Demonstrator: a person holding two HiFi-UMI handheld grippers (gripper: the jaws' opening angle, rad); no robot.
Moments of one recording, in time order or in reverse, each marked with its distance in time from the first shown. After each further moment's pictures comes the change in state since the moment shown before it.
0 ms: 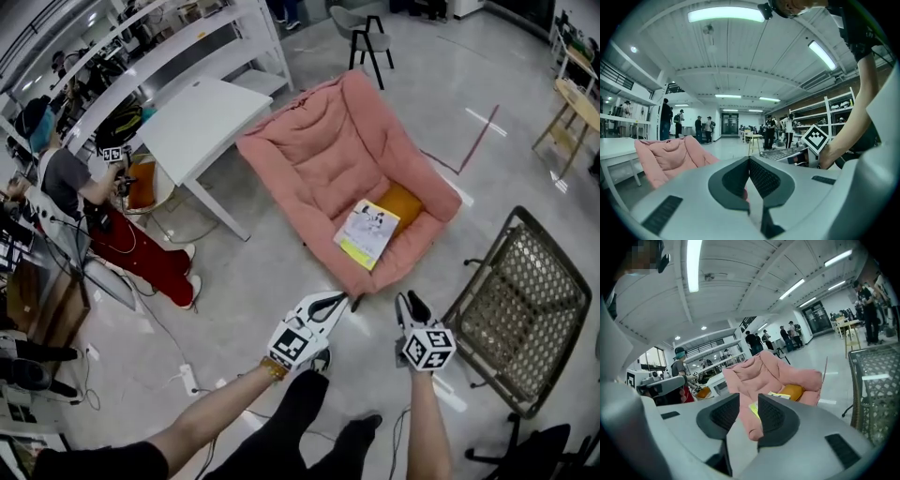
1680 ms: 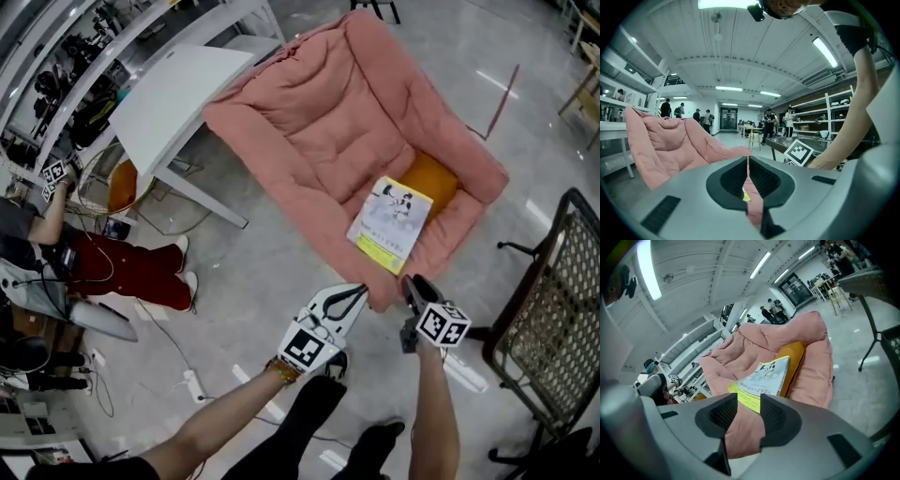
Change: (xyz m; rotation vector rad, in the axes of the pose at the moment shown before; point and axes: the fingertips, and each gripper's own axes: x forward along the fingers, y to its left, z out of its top) left arm 0.084 0.099 -0.156 -0.012 0.045 -0.037; right arm 0.210 -0.097 -0.153 0.346 0.133 0.001
